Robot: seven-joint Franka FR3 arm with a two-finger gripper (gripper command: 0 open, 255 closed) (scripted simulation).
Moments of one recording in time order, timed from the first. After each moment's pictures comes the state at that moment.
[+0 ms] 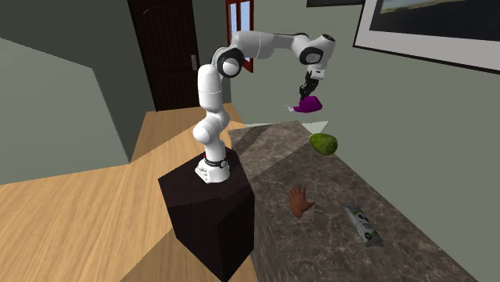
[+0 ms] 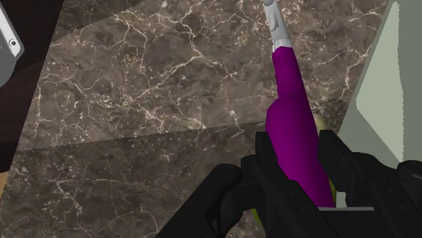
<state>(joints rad) 0.28 0.04 0.66 -1.70 0.30 1.67 1.12</state>
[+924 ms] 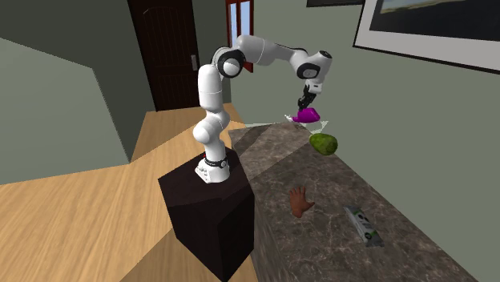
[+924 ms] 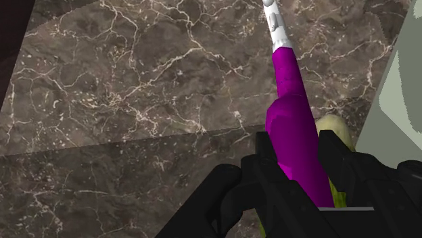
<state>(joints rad) 0.28 0.04 0.66 -1.87 0.31 1.84 1.07</state>
